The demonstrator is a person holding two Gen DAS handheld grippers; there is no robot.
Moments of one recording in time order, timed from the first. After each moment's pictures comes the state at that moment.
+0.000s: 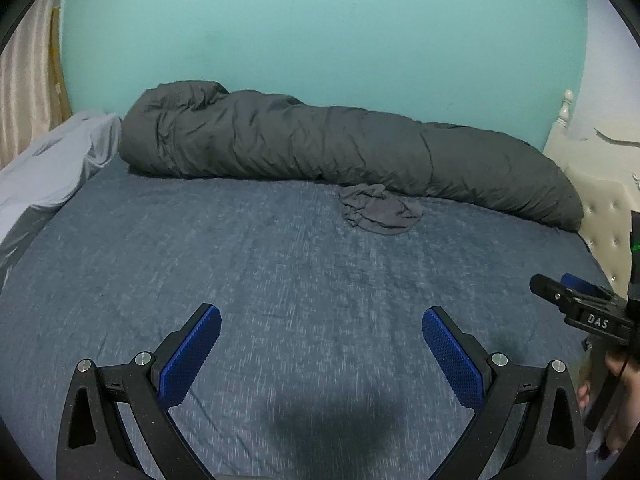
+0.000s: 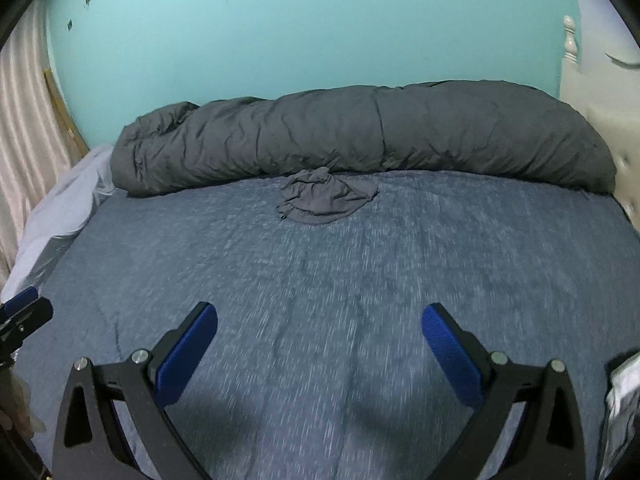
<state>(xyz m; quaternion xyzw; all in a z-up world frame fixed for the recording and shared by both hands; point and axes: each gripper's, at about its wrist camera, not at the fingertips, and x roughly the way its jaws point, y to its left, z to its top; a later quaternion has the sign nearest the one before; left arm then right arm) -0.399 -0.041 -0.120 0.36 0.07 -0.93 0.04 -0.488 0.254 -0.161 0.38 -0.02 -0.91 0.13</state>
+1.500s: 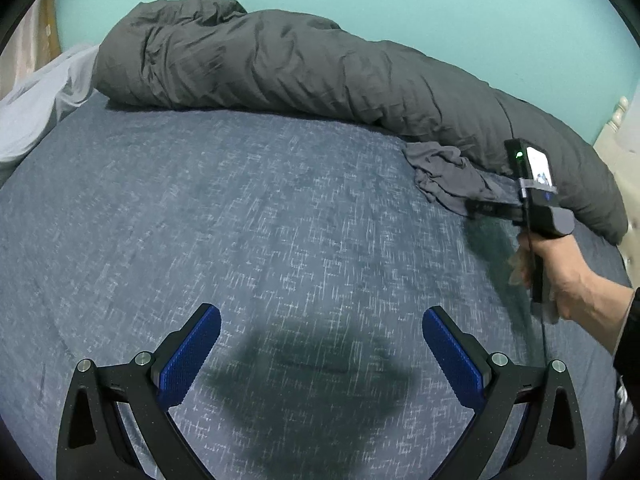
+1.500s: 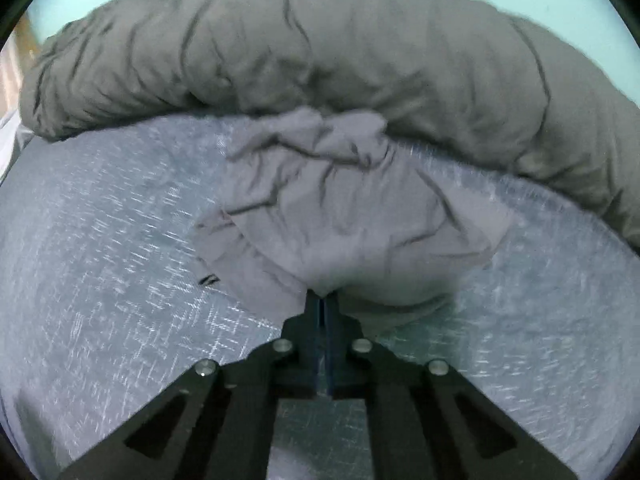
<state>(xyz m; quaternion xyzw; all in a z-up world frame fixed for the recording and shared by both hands) -0.539 -0.139 -0.263 0.43 0.12 -0.89 0.05 -0.798 0.125 -0.344 0.47 0.08 -0.87 0.15</state>
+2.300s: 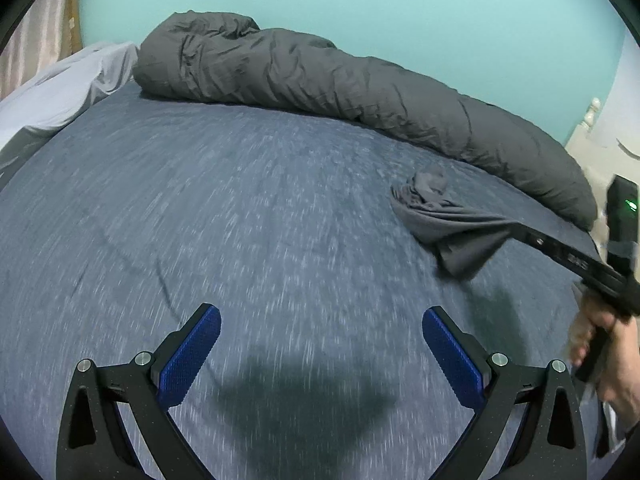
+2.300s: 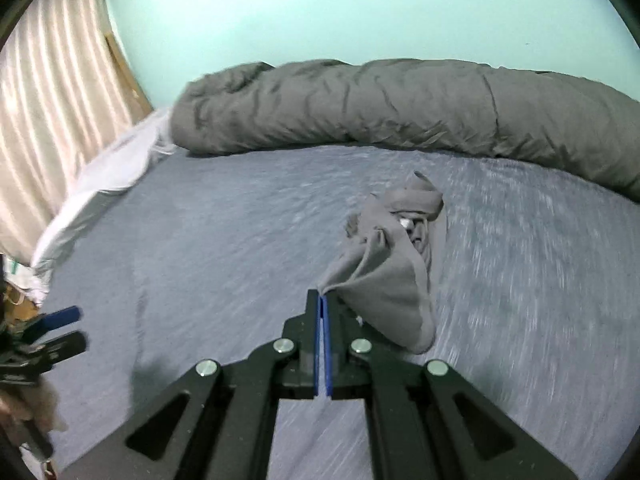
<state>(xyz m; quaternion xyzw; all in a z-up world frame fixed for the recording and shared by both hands) -0.372 -0.111 -0.224 0.41 0.13 -0.90 0.04 -0.521 0.187 -0.239 0.39 -0.01 -0.88 0.29</state>
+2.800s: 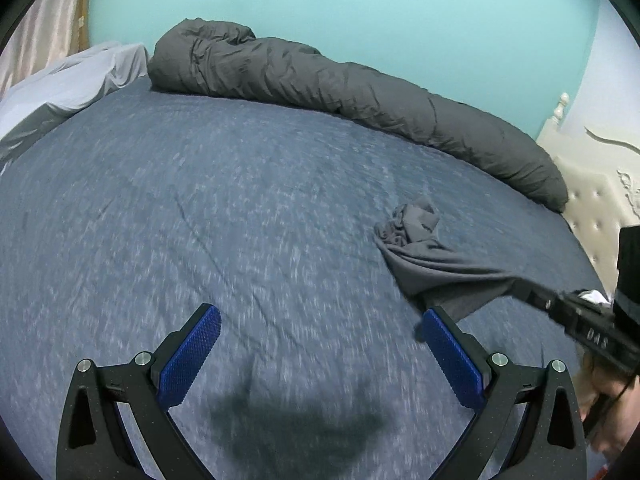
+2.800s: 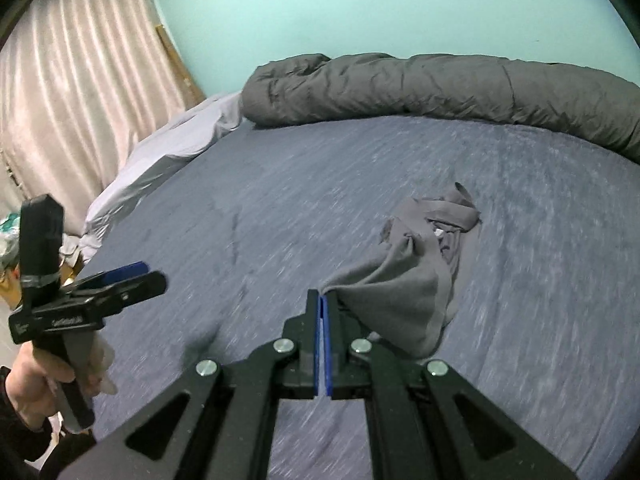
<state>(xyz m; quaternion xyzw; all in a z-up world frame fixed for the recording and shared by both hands) -0.238 -0.082 -0.235 0.38 0.15 -0.91 0.01 -0.325 0.192 -0.244 0.38 -0.02 -0.86 0.34</state>
